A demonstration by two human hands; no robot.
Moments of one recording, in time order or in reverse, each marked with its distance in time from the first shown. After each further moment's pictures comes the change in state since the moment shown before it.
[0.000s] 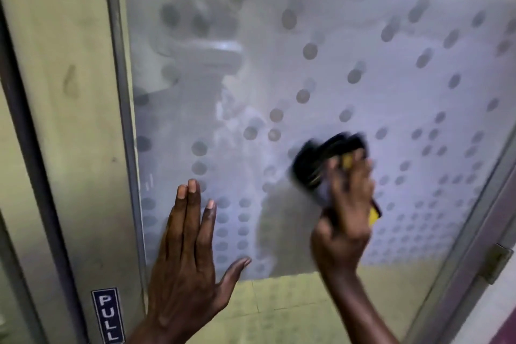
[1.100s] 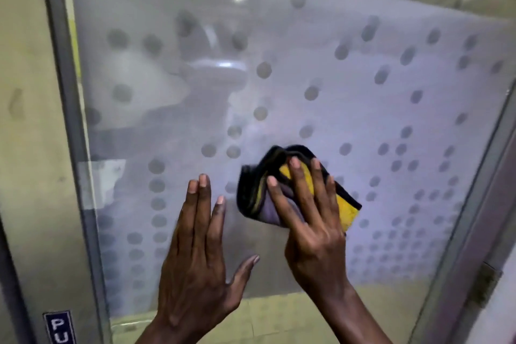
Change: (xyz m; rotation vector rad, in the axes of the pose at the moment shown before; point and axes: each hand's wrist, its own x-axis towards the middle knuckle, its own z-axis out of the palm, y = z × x) left_hand 0.047 0.068 0.027 -0.026 0.049 0.023; right_hand 0.026 0.030 -0.021 -0.228 -0.206 -0.421
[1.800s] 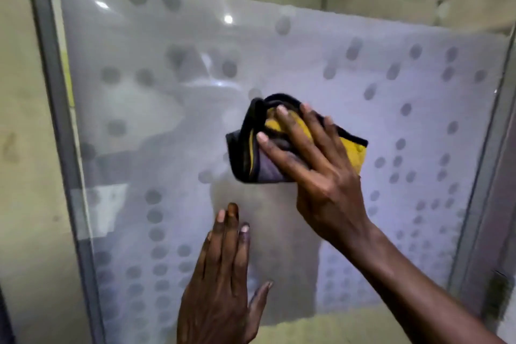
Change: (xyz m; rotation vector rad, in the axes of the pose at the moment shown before) left_hand 0.000 0.015 0.016 0.153 -0.073 0.090; right_hand 0.105 0.029 -0.028 -0.007 0.079 -0.183
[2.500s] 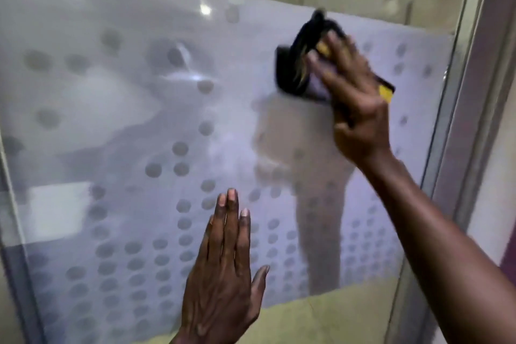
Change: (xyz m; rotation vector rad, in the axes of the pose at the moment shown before) left_hand 0.028 0.061 0.024 -0.055 -0.060 0.026; right_hand 0.037 0.125 -0.050 0.099 0.069 0.128
